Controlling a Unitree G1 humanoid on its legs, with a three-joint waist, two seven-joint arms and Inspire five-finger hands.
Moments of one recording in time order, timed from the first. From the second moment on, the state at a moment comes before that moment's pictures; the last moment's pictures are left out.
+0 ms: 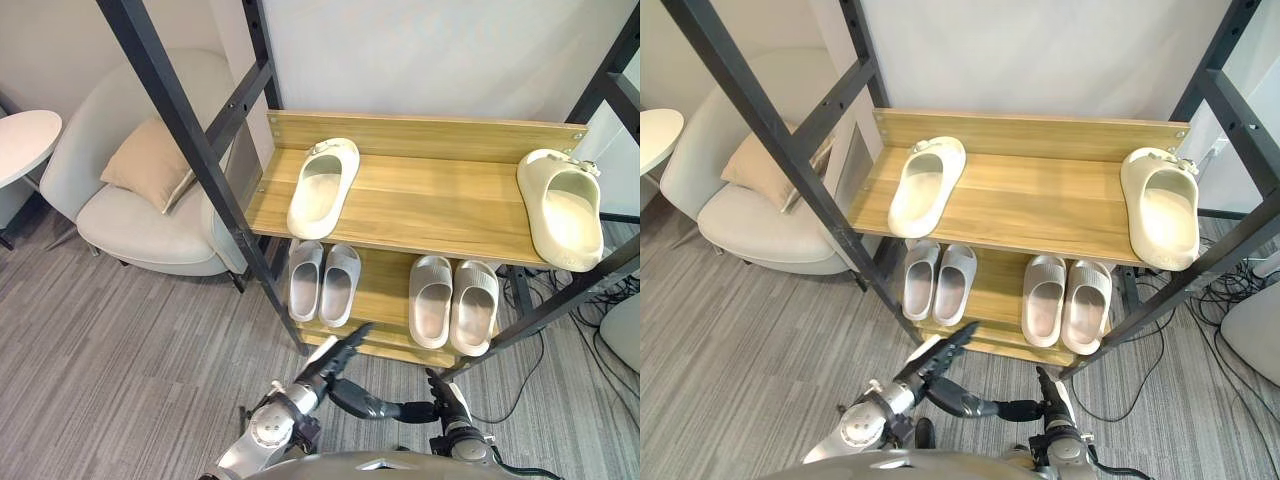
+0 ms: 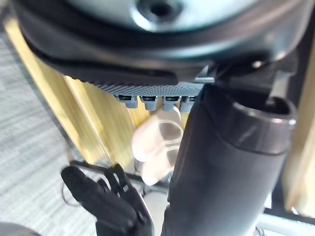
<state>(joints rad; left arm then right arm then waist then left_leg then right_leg) 0.13 0.31 -0.76 0.14 -0.13 -0.14 -0.14 0.15 -0.13 0.06 0.84 -0.12 -0.09 -0.09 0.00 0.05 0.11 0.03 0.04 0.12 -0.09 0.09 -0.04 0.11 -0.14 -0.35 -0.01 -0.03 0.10</state>
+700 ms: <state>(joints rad) -0.01 0.23 -0.74 -0.35 -0.35 -0.17 -0.03 0.12 -0.15 0.11 0.93 -0.12 -0.09 -0.09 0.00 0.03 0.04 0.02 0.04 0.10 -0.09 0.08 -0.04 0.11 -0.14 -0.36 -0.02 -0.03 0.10</state>
